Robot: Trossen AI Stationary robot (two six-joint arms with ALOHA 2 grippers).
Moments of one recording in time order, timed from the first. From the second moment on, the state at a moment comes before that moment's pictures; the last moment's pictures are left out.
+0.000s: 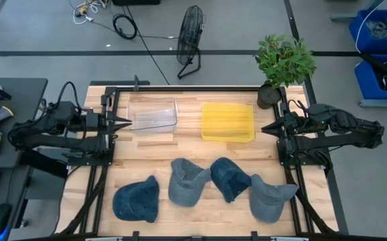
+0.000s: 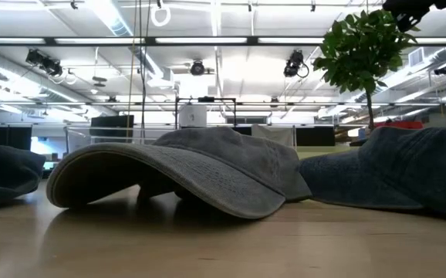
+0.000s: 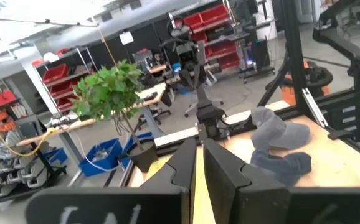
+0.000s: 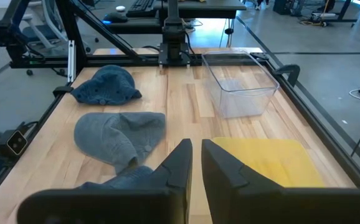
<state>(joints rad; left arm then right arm) 0.00 0.43 0.79 -0.32 -0.05 0.32 0.00 0.40 0.77 -0.71 0.00 0.00</state>
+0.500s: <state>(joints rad) 0.00 0.66 0.79 -0.36 -0.24 0.09 0.00 0.40 0.77 -0.71 0.00 0.00</state>
